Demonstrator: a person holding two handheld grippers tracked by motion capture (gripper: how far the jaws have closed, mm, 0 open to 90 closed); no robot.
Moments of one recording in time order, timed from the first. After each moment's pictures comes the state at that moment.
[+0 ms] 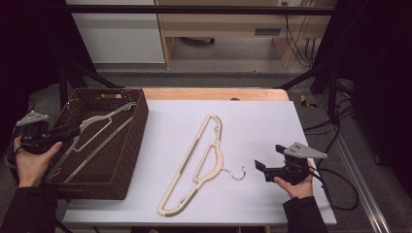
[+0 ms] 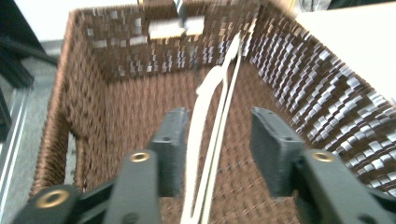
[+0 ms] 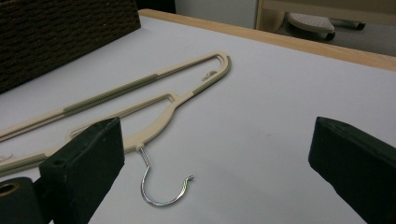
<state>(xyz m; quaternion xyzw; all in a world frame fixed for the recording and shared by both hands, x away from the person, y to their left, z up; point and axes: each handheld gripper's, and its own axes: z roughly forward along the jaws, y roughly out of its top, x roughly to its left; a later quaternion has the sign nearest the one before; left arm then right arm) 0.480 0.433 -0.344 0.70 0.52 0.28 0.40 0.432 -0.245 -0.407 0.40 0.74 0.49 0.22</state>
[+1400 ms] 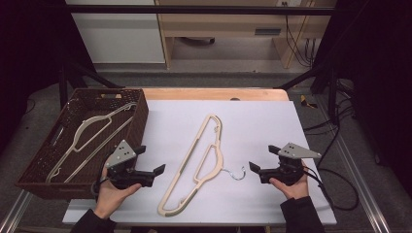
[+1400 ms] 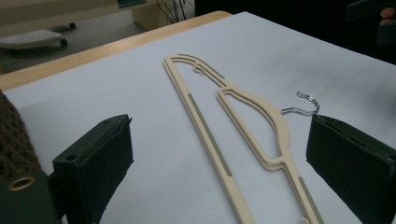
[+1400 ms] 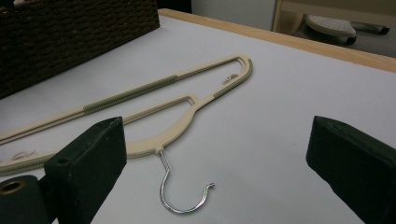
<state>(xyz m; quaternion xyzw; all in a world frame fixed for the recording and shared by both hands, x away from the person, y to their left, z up) 0.419 0.219 -0.384 0.78 0.33 0.19 0.49 0.432 -0.231 -0.408 0.38 0.75 0.50 0.20</state>
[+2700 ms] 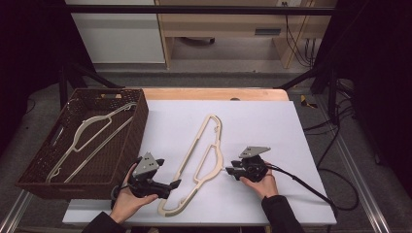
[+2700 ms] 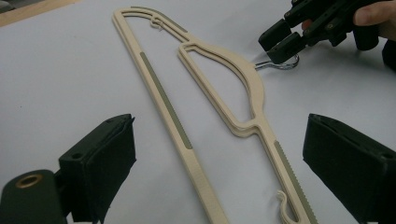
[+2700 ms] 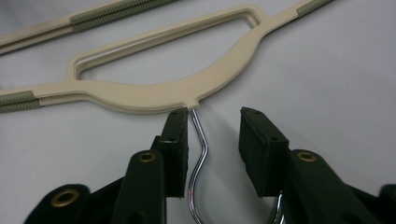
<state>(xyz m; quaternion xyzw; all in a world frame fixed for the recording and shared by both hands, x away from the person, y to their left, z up) 0.418 0.185 -0.419 0.83 0.30 0.15 0.44 0.475 -0.164 -0.475 0.35 0.84 0.40 0.10</state>
